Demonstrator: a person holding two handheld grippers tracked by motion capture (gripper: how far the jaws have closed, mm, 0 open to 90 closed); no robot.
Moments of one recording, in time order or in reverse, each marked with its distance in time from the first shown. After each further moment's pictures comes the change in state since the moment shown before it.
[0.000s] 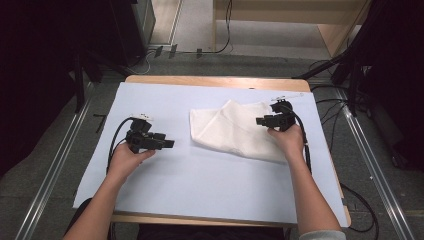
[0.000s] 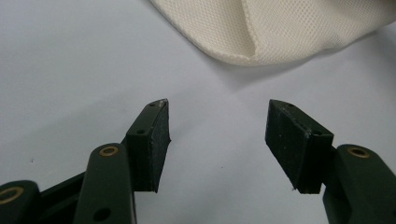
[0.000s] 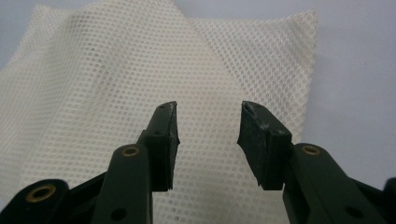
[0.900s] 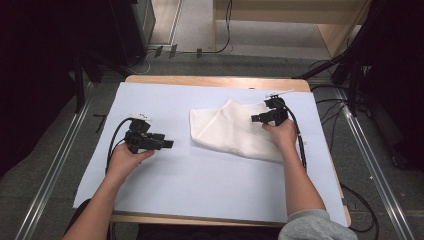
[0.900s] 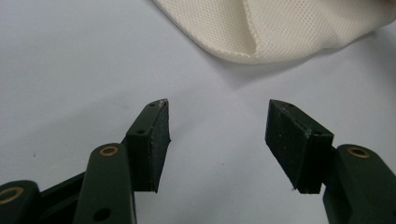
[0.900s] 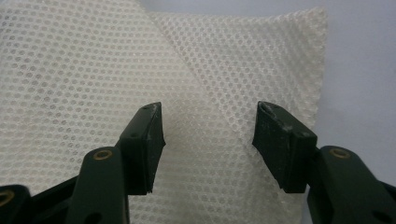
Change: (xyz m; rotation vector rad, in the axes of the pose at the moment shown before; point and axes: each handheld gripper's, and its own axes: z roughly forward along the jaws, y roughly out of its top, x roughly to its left) left arm 0.001 -0.002 -0.002 -0.003 -0.004 -0.007; right arm -0.015 0.015 0.043 0.077 -0.016 0.033
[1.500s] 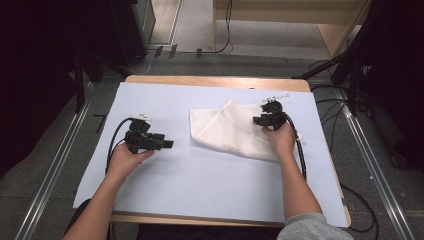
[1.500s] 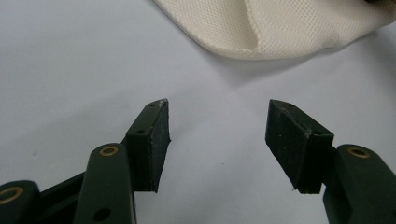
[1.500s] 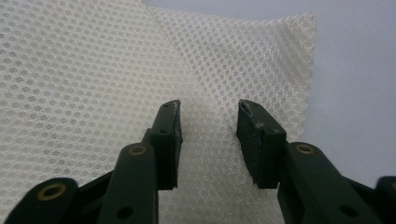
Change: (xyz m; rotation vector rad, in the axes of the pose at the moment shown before) left arm 0.000 0.000 0.000 -0.003 0.000 -0.003; right arm 0.014 -0.013 0.002 -0.064 -0.125 -0.080
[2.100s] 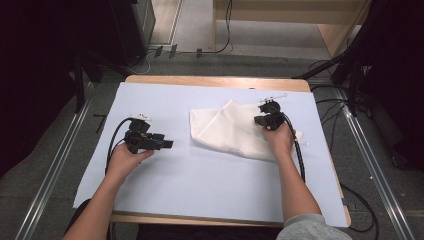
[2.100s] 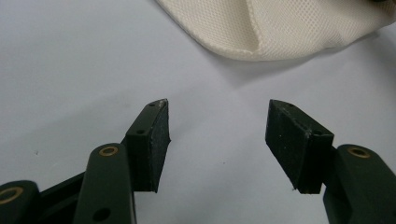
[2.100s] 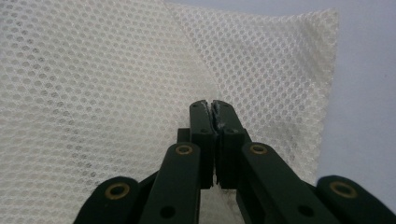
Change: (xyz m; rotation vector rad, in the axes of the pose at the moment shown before) left arm 0.001 0.000 0.000 0.001 0.001 -0.005; right arm 0.008 0.002 -0.004 0.024 0.017 -0.006
